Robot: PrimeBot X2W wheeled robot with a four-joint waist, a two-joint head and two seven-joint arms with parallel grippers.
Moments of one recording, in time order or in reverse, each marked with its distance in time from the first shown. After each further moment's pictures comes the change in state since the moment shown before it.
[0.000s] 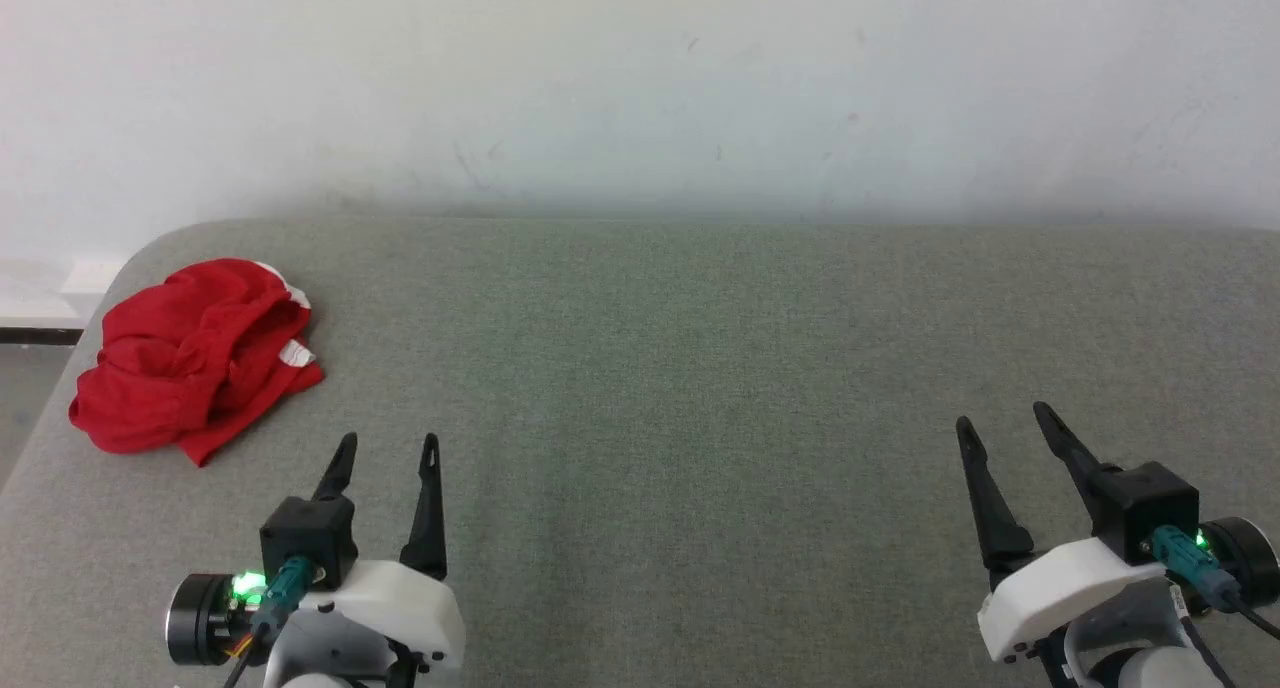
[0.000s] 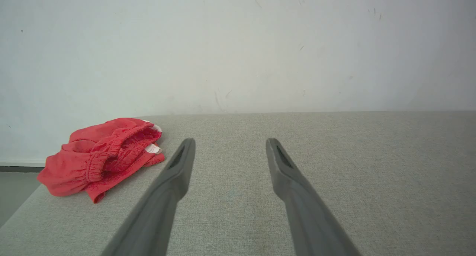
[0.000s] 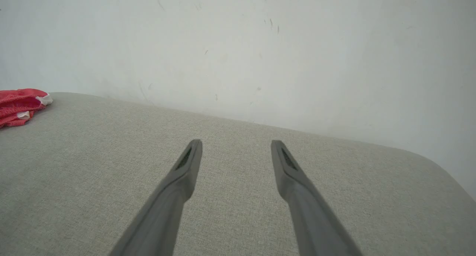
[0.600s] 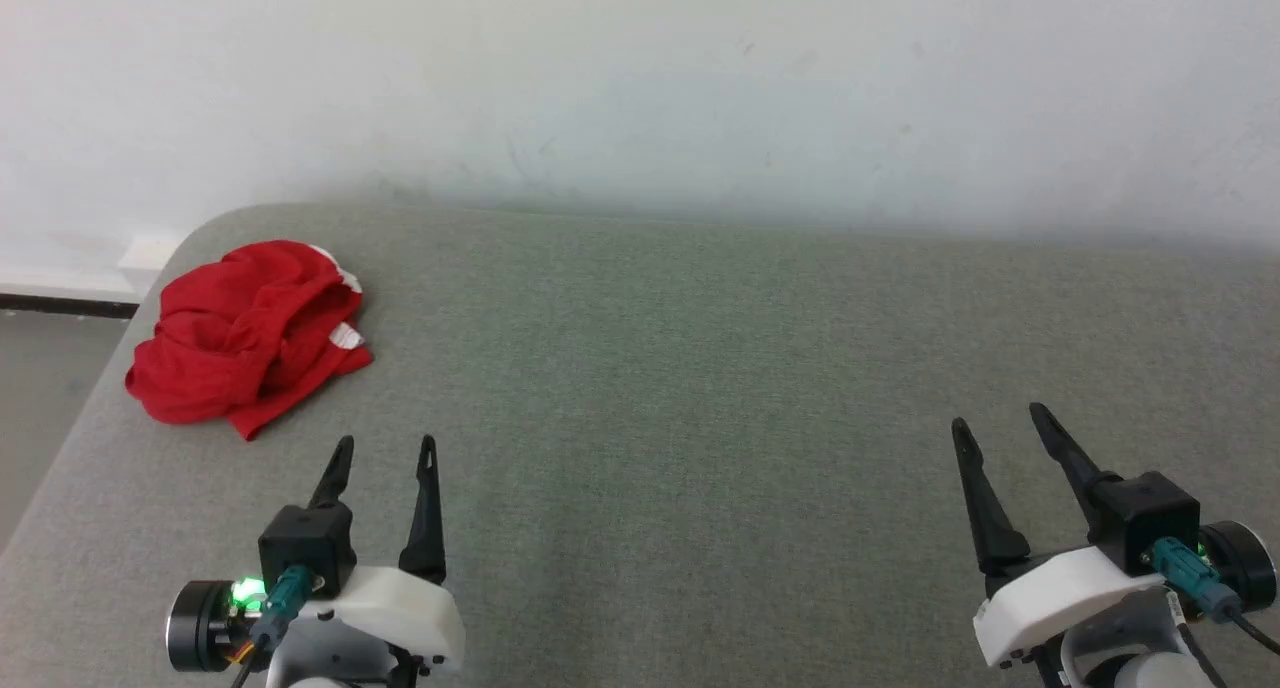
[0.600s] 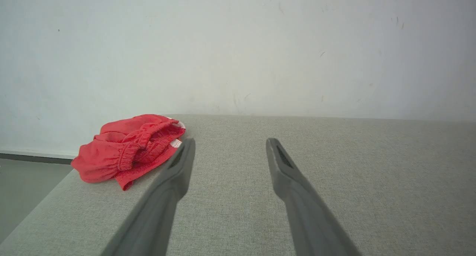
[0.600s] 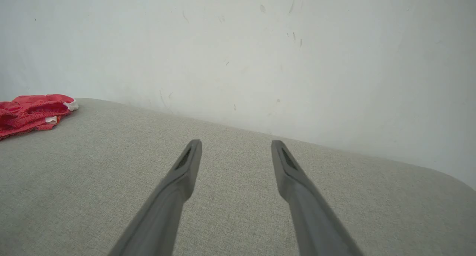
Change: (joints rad) left arm 0.003 0.000 -0.004 0.016 -0.007 0.015 -0.038; right arm 0.009 0.000 0.010 -0.001 0.008 0.000 -0.039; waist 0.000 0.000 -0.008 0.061
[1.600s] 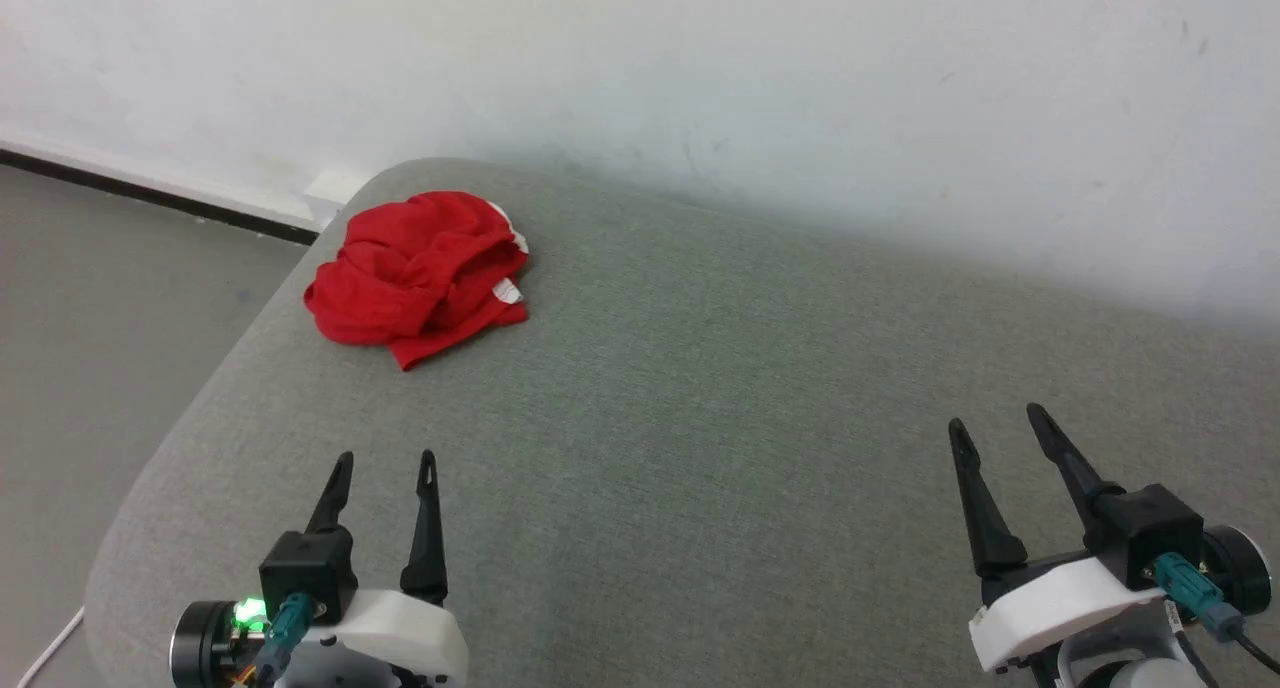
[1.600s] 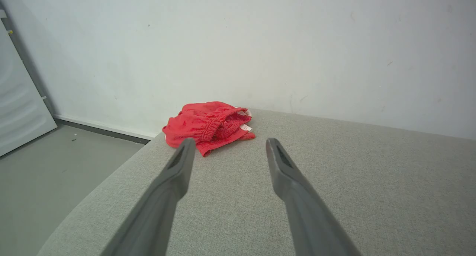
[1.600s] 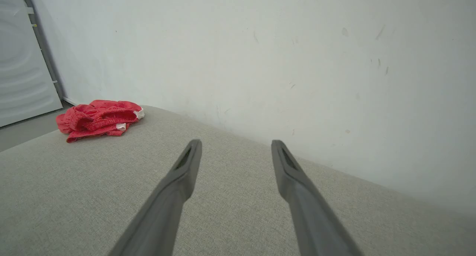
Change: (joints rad) left arm 0.027 0.002 -0.013 0.014 -0.010 0.020 -0.062; right arm 0.007 0.000 0.009 0.010 0.009 0.000 -0.059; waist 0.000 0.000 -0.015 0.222
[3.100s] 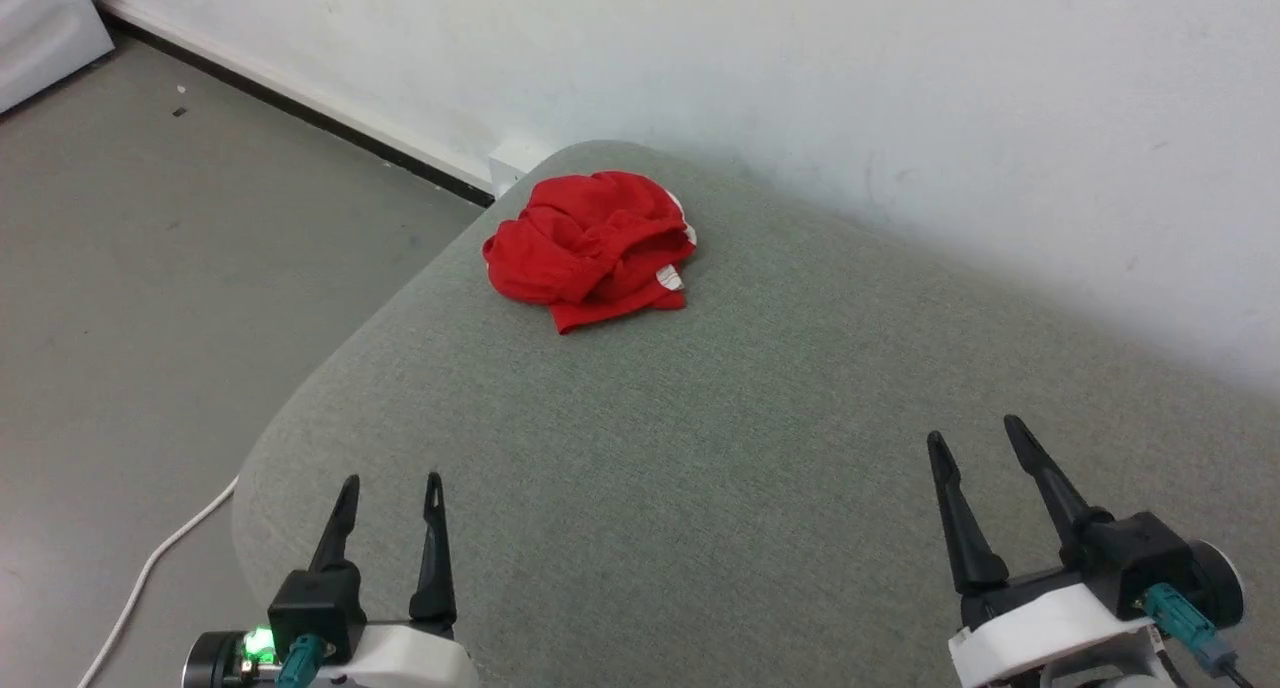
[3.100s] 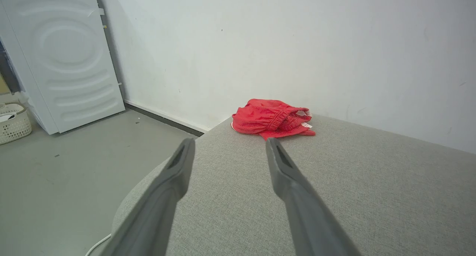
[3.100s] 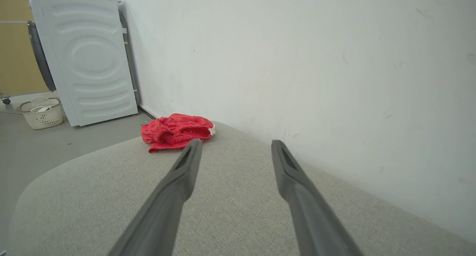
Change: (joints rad) left arm 0.039 0.002 -0.032 0.018 -0.020 0.034 -0.092; right arm 0.020 0.001 0.042 0.019 0.038 0.000 -0.095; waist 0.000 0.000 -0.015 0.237
